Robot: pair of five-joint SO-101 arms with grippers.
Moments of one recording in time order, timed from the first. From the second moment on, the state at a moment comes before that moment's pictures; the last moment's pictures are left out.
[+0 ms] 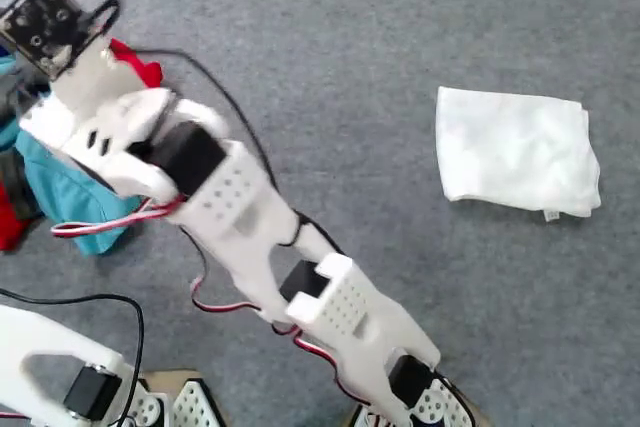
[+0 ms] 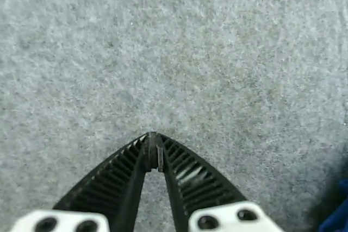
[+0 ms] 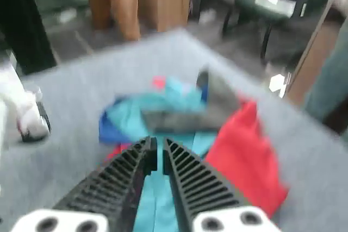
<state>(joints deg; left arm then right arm) -71.4 73.7 -92.9 94.6 17.4 -55.4 45.7 -82.2 71.5 -3.3</state>
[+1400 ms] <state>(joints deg) -70.7 73.7 -92.9 94.6 17.4 -56.1 53.9 -93.2 73.4 0.7</state>
